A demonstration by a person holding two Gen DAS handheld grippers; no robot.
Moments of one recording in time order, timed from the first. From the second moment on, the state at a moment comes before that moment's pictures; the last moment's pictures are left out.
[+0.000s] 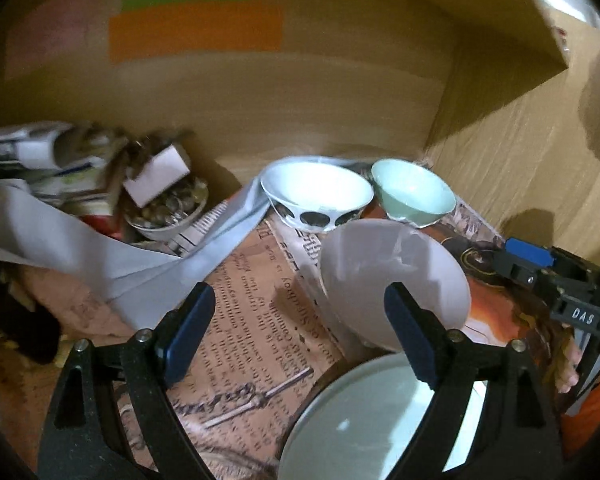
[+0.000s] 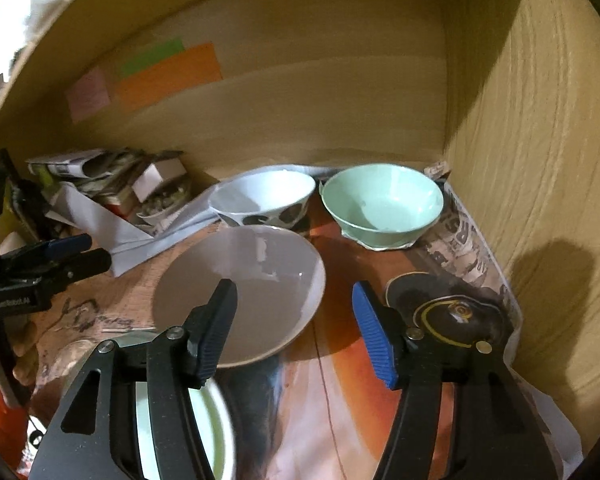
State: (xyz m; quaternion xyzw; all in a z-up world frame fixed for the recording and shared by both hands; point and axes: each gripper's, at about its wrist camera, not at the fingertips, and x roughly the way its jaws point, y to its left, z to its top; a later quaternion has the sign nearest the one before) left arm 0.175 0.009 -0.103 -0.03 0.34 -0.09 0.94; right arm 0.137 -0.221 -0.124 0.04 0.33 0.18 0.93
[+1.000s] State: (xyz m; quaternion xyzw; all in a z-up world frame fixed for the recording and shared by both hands) left arm 0.243 -0.026 -0.153 0.01 0.43 -0.14 0.89; right arm 0.186 -0.202 -0.178 0.05 0.42 0.20 0.89
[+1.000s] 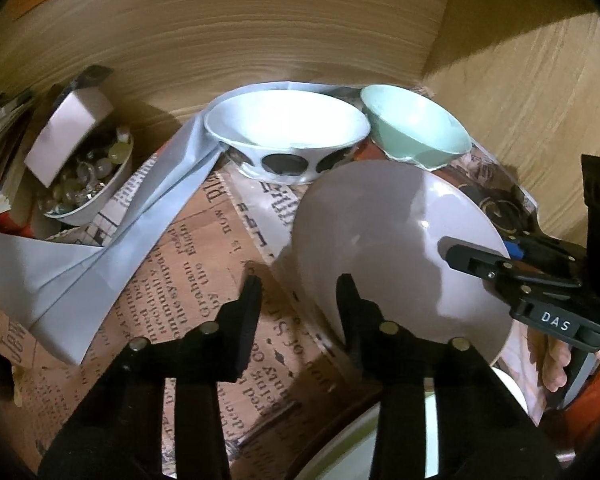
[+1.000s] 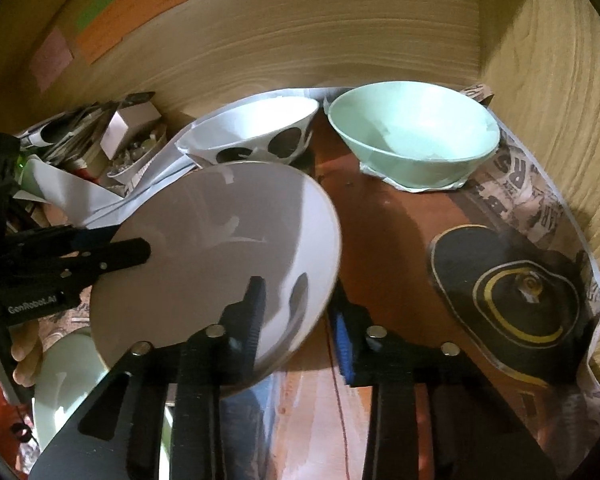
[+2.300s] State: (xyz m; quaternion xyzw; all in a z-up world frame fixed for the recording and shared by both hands) left arm 0.147 -0.010 -0.084 0.01 0.33 -0.10 0.94; right arm 0.122 -0.179 -0.110 0.05 0.34 0.22 0.91
